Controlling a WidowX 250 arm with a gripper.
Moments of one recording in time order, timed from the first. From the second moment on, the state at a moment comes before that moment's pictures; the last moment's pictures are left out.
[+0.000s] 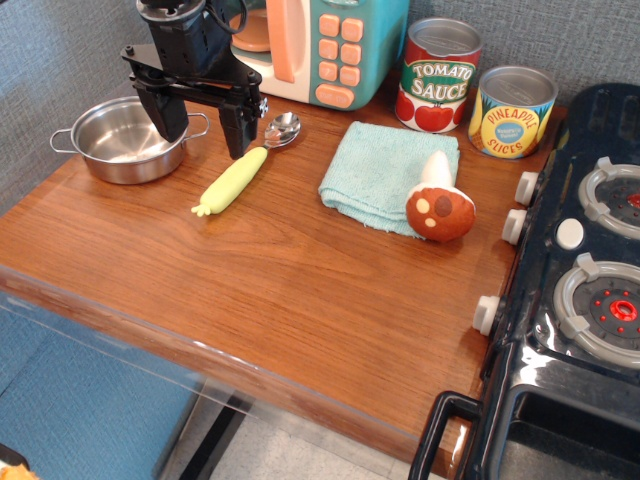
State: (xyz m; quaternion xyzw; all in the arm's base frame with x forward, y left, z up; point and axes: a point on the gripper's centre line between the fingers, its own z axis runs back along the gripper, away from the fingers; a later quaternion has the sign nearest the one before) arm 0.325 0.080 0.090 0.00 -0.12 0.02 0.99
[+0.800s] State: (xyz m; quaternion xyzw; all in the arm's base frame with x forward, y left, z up) arm 0.352 0.019 0.079 -0.02 -0.12 -0.06 0.99
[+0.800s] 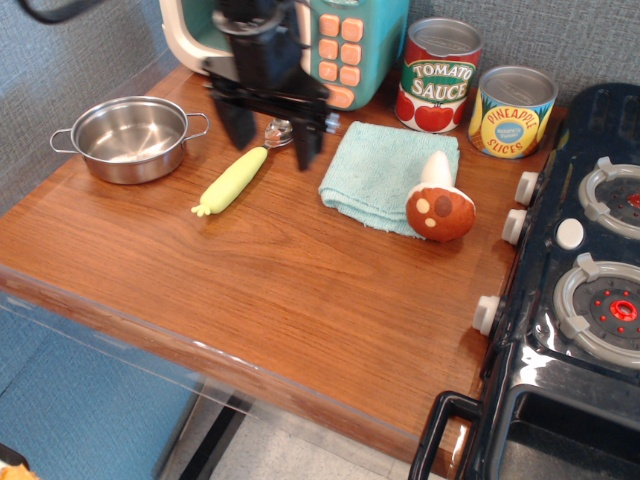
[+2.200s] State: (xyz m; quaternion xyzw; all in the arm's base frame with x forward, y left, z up) arm 0.387 -0.110 0.041 0.00 -0.07 -0.10 0.99
